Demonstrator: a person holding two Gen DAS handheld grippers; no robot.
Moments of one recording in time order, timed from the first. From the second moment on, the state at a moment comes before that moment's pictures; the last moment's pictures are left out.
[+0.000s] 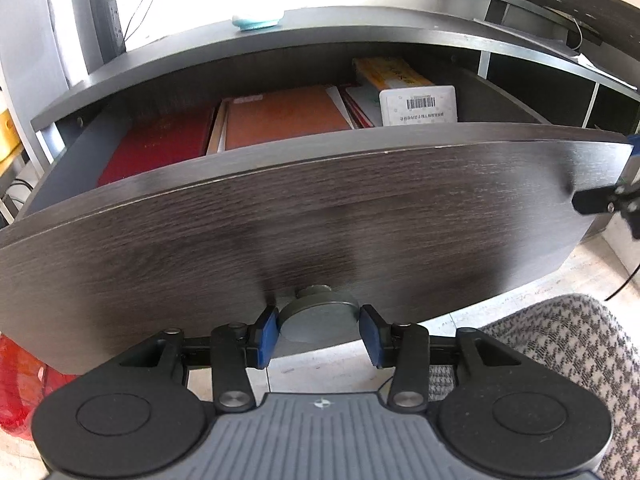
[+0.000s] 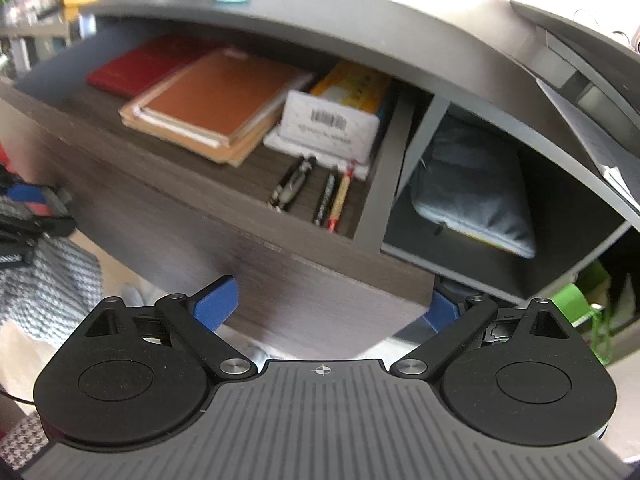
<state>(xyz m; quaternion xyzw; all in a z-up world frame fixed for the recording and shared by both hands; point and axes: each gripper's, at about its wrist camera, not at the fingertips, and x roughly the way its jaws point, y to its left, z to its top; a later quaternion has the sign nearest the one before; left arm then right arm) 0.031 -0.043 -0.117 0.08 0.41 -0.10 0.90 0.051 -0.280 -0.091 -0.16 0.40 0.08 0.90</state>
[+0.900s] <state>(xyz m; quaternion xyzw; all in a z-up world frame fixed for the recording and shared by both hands) 0.035 0.006 0.021 0.02 0.34 0.01 0.94 0.048 -0.202 0.024 -0.18 0.36 0.06 0.91</state>
